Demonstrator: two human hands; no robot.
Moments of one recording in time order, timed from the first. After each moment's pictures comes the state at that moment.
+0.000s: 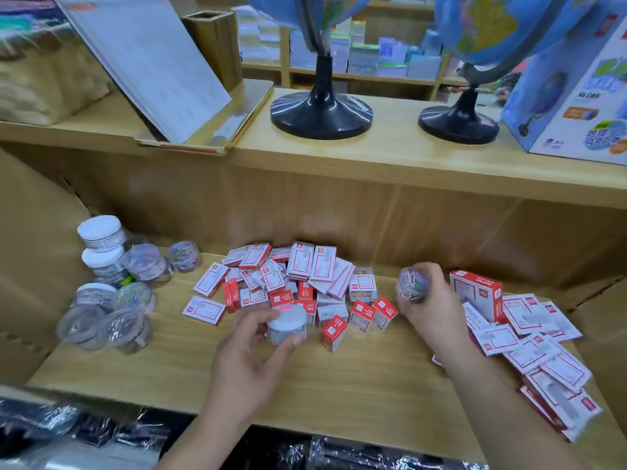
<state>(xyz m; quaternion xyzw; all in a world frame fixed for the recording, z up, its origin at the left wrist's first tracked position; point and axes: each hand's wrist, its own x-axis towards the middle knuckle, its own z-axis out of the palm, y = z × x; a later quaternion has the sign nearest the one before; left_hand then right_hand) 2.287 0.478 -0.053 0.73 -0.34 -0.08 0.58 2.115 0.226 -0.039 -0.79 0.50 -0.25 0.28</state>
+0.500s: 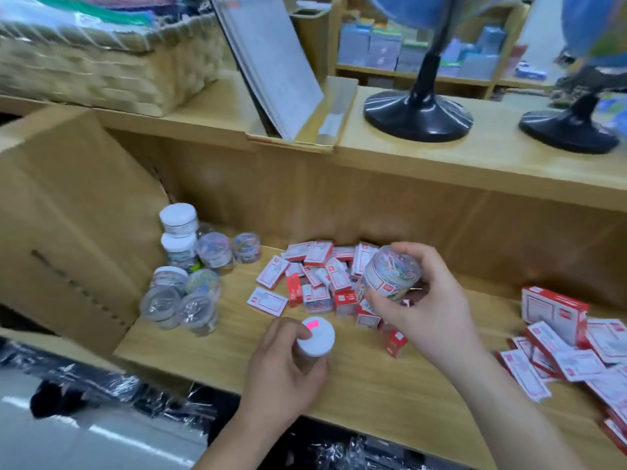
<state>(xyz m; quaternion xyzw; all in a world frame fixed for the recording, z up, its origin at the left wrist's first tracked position) 2.317 0.524 -0.069 0.79 -0.38 -0.04 0.48 2.195 0.349 0.049 -0.79 0.30 -0.31 0.44</state>
